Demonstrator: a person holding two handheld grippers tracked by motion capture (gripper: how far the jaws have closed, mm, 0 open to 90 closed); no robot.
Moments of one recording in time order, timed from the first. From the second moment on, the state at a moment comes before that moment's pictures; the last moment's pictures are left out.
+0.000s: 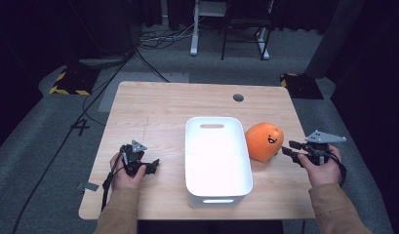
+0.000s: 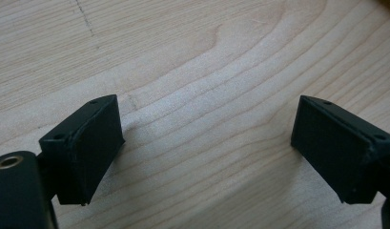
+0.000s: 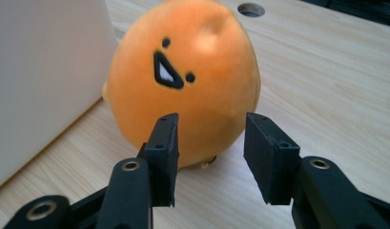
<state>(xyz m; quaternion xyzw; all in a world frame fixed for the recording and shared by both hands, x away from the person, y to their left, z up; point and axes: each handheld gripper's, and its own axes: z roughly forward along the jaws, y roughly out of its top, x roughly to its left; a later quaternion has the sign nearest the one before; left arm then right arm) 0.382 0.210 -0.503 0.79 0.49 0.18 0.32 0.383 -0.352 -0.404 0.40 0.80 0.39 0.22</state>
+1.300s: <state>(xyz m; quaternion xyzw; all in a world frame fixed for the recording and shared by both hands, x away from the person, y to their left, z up) 0.381 0.210 -0.503 0.79 0.49 0.18 0.32 0.447 -0.323 -0.408 0.42 0.75 0.48 0.18</state>
